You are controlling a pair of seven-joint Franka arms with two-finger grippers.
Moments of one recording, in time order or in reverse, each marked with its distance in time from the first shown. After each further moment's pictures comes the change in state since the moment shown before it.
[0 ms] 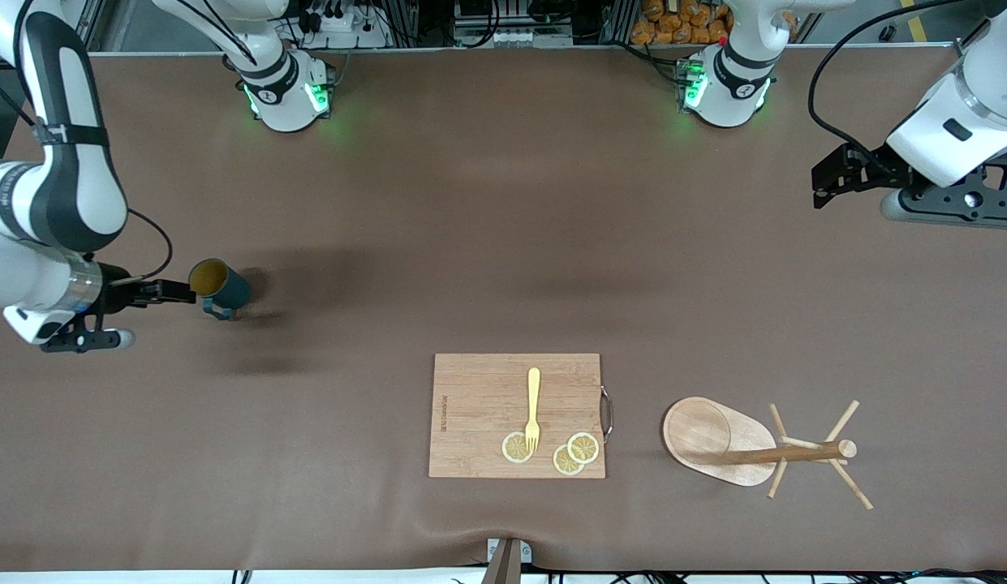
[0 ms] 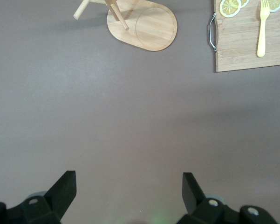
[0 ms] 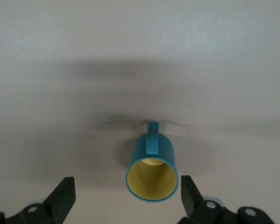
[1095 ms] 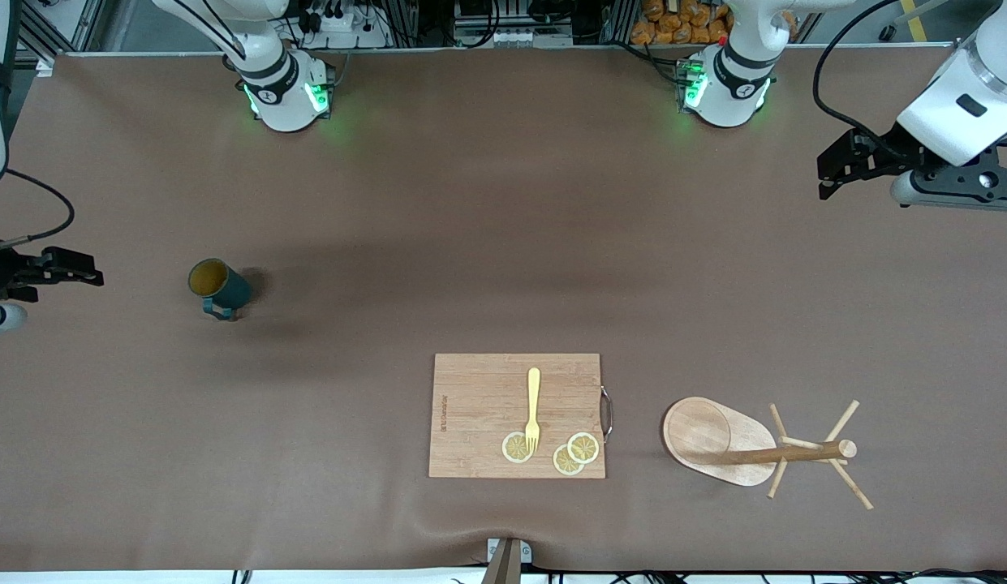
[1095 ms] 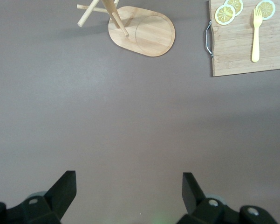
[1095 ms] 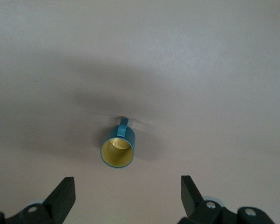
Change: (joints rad) left arm -0.002 -0.029 0.000 0.008 0.000 0.000 0.000; right arm -0.020 0.041 -0.016 0.449 -0.099 -0.349 -0.202
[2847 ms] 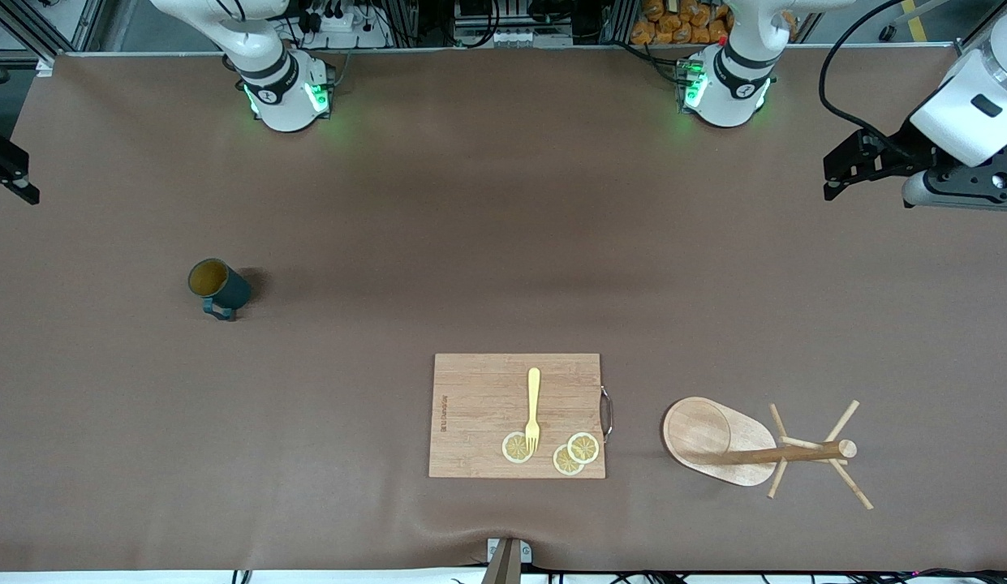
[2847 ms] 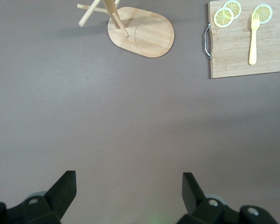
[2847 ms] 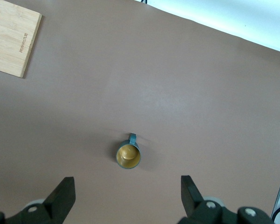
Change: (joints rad) left arm 0.005 0.000 0.013 0.003 -0.020 0.002 0.001; right arm 0.075 -0.289 0.012 0.023 0.000 -0.043 0.001
